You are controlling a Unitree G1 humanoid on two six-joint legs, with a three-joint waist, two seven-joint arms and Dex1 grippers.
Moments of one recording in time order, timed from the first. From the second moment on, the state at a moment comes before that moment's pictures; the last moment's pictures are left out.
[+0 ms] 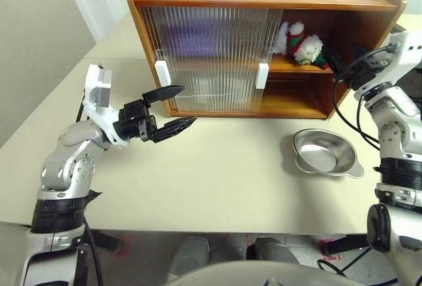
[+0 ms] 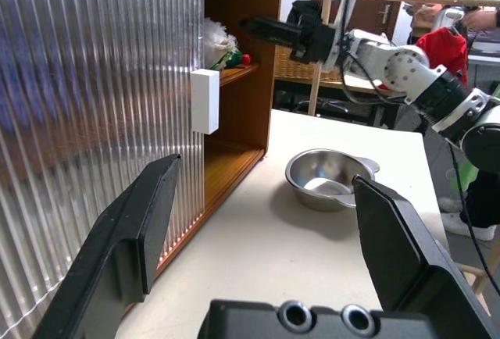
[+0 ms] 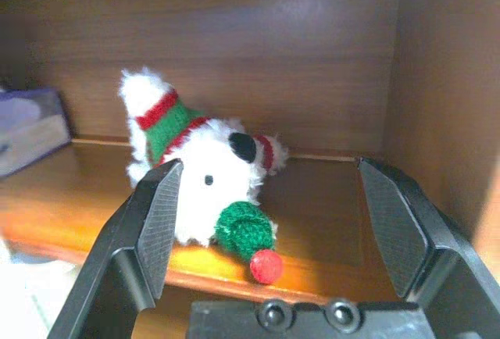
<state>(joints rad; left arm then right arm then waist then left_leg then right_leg) -0.24 0.64 0.20 -0.14 -0.71 0.29 -1.12 -0.51 -0.49 -0.33 0.07 0.49 0.34 0.47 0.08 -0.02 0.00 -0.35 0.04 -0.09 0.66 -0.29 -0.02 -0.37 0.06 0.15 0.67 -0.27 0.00</state>
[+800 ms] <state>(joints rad) -0.23 0.65 0.19 -0.13 -0.70 0.29 -1.16 0.28 -0.86 -0.80 -0.19 1.14 1.02 0.81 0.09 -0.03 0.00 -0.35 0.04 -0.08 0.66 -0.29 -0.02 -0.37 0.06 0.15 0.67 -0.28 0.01</state>
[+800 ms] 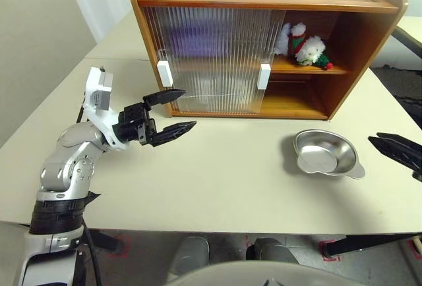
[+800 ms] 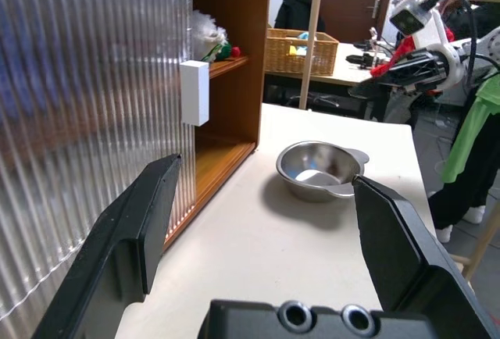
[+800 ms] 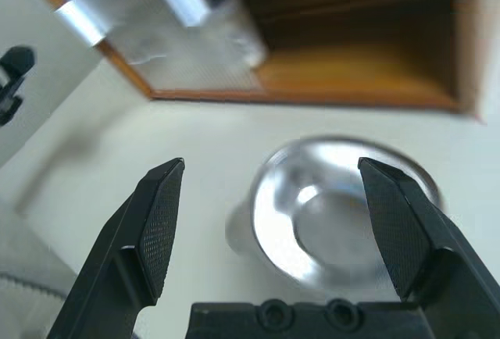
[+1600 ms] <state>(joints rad) -0.24 0.65 0.19 -0.13 -0.70 0.29 -1.14 0.34 -0.65 -0.76 -0.25 1.21 1.12 0.54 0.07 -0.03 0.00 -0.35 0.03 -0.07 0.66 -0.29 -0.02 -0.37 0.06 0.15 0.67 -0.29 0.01</state>
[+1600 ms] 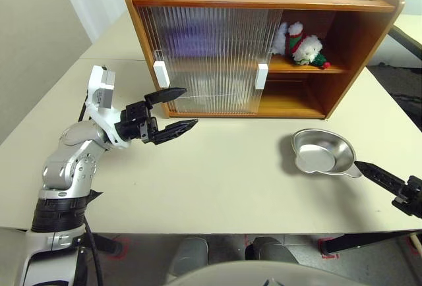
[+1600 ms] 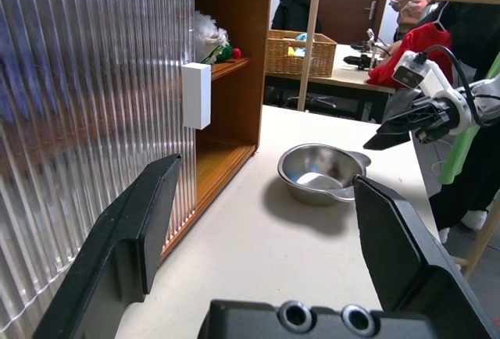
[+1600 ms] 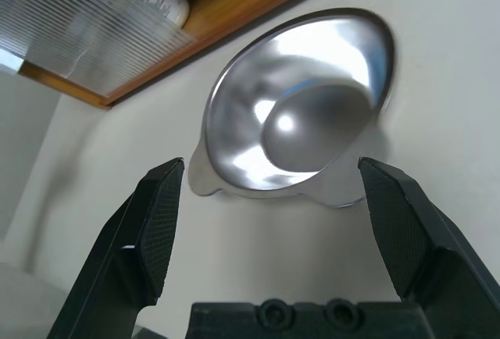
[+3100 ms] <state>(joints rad) -0.27 0.65 0.18 -0.12 -0.68 0.29 -1.15 0.34 -0.63 -0.69 -0.19 1.19 1.04 0.54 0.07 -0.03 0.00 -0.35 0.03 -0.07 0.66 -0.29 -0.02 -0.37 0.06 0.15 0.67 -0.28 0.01</state>
